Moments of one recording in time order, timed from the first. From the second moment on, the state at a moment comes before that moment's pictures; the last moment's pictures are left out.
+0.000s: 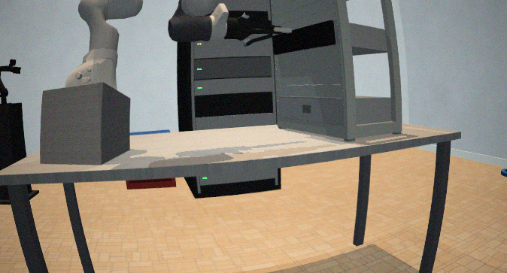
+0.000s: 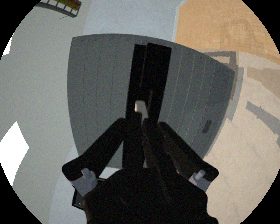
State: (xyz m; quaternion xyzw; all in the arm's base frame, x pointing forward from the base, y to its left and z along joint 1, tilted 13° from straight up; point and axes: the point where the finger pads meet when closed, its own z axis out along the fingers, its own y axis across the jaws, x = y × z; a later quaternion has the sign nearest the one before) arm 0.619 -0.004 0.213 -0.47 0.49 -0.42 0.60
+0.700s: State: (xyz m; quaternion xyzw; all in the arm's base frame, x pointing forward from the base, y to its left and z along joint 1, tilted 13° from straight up) arm 0.633 -0.075 0.163 -0.47 0.49 -0.42 0.61
